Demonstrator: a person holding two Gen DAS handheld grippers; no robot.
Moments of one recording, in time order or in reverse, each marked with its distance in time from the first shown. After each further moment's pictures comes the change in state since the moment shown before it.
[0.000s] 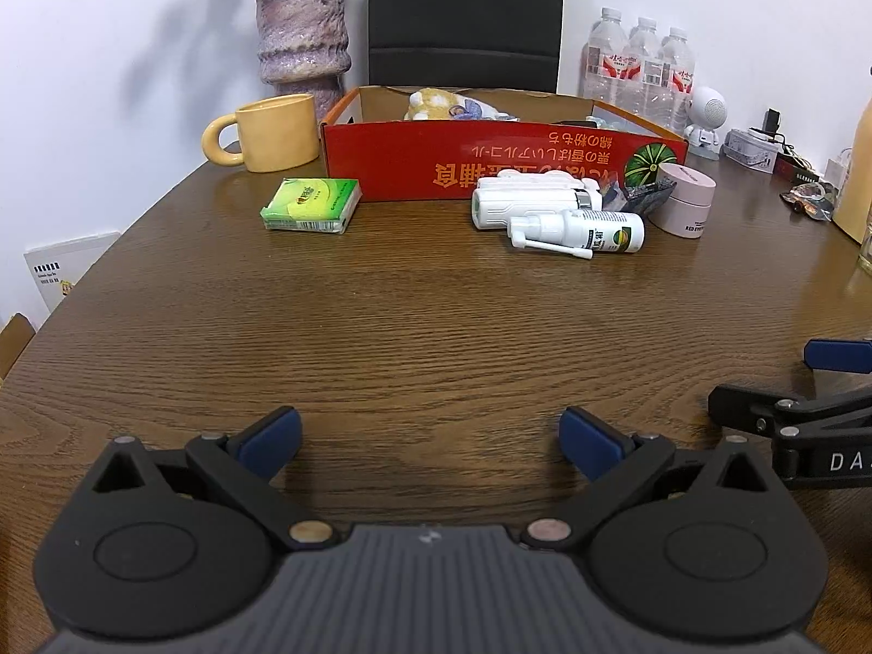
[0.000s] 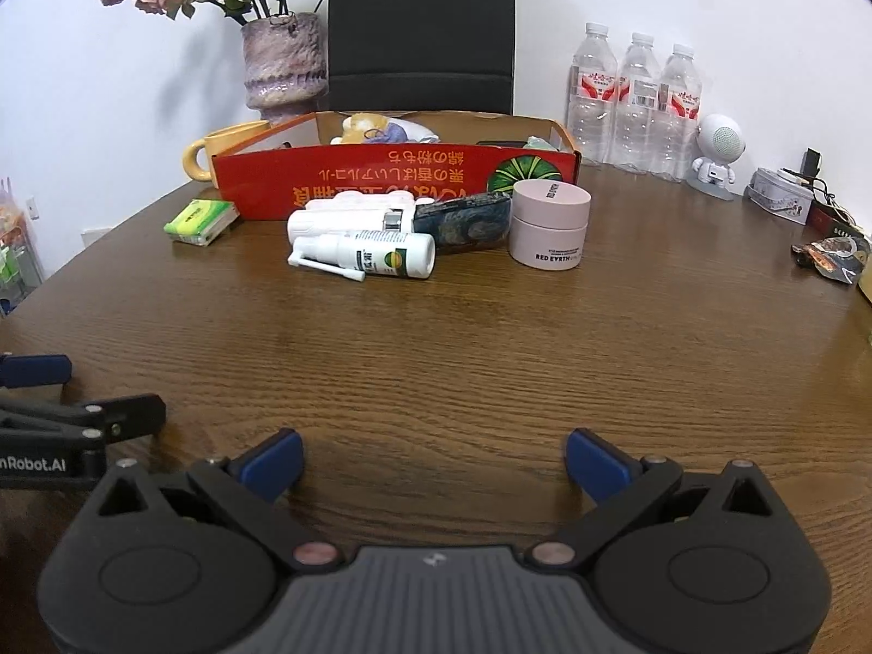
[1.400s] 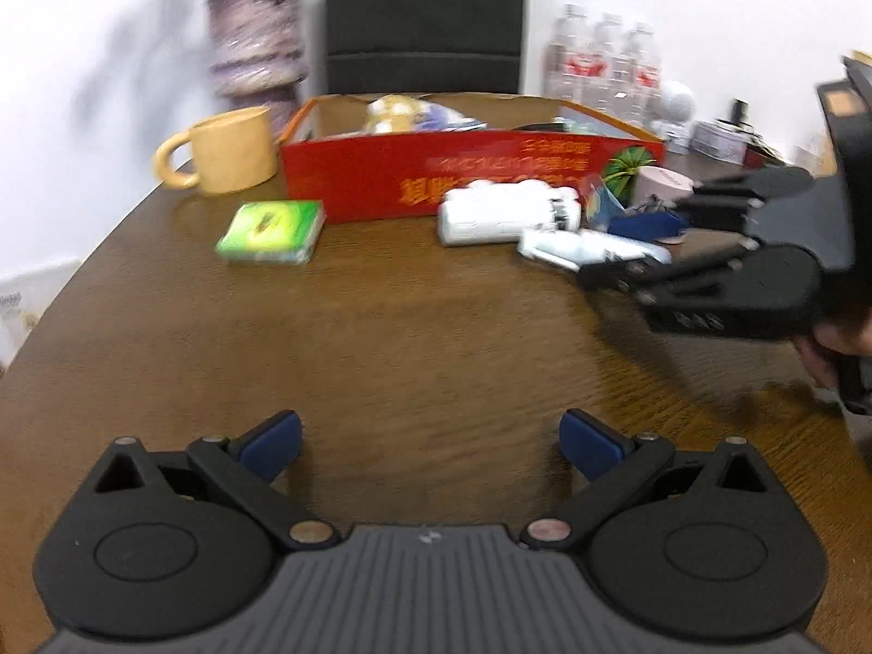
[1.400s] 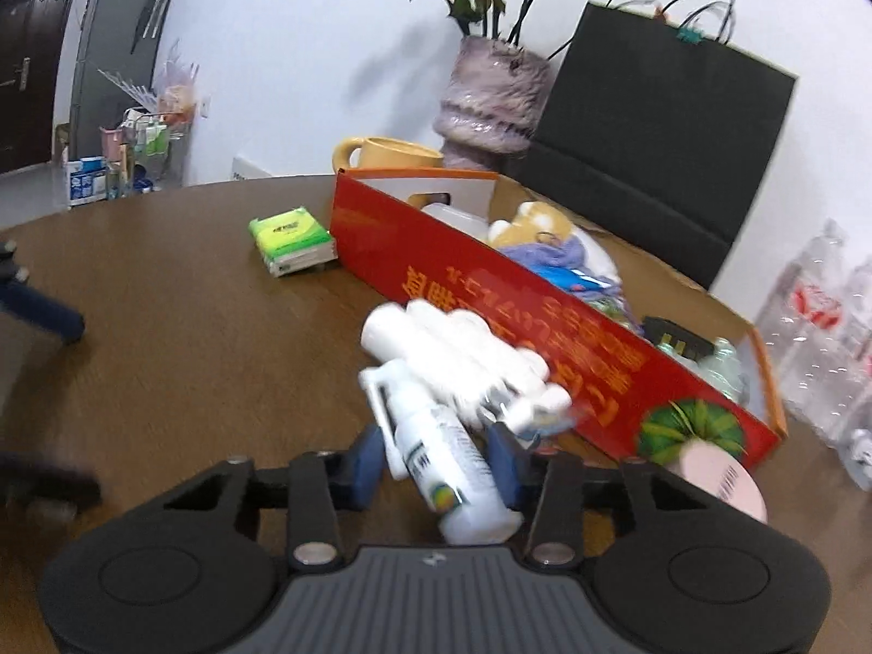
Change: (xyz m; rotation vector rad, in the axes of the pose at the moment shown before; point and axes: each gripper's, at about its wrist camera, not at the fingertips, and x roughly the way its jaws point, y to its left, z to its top) left arm 0.020 0.004 0.024 0.092 -0.013 -0.102; right arm 0.077 0.011 0.072 -0.535 -0.150 0.206
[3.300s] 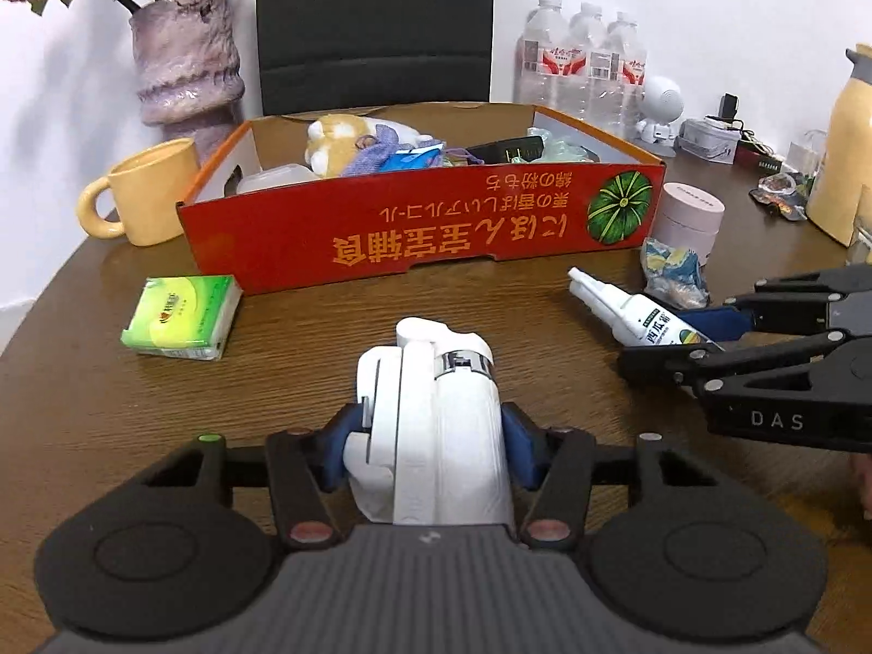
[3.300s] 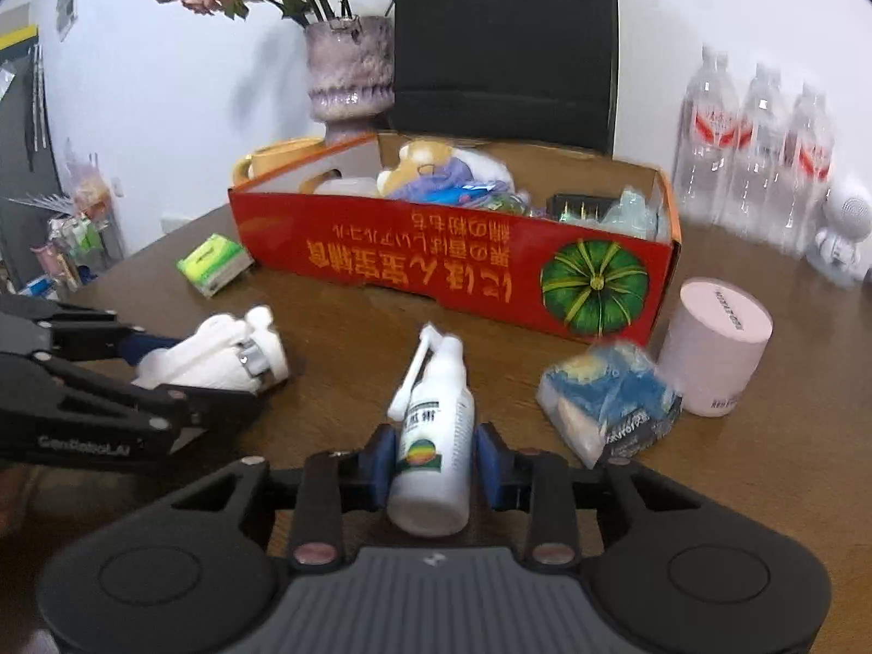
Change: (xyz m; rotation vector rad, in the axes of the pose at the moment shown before) left arm 0.060 -0.017 0.048 0.023 0.007 -0.018; right arm -0.007 -0.040 -0.015 0.371 0.083 0.009
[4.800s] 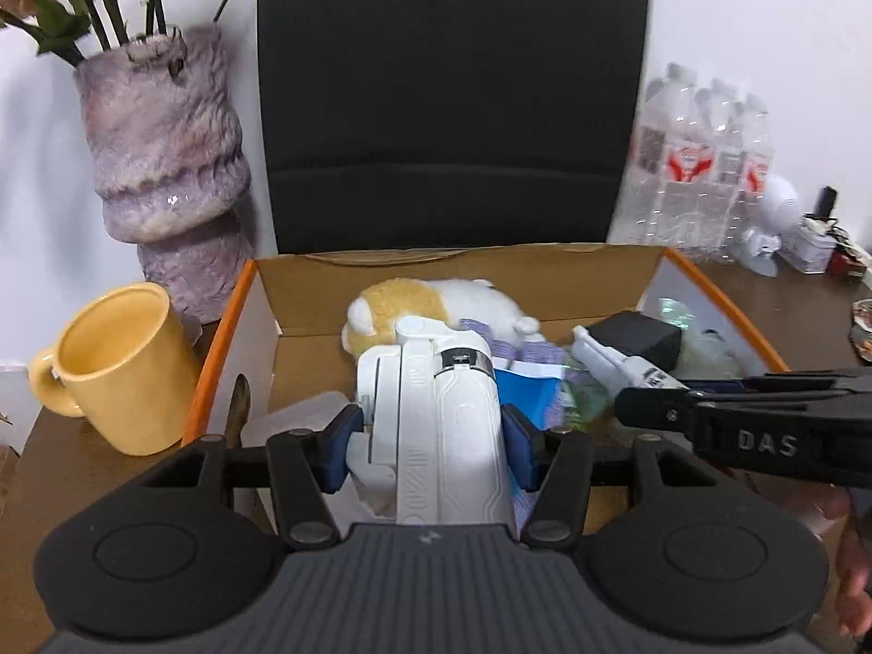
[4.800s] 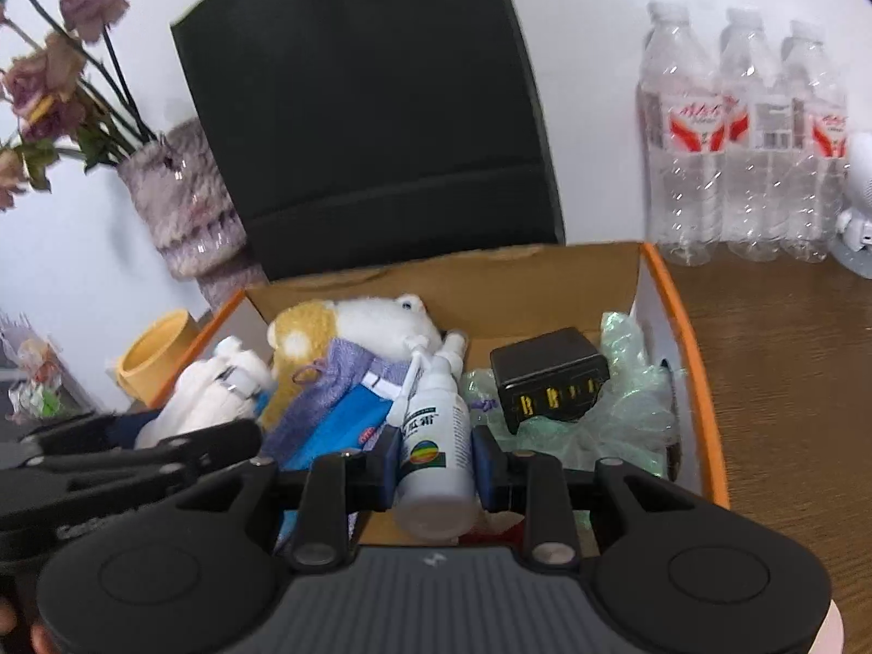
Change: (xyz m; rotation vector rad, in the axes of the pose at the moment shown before) left arm 0.113 0.057 0.167 -0.082 0.007 0.053; right arm 0.110 -0.087 0.151 0.353 0.018 0.006
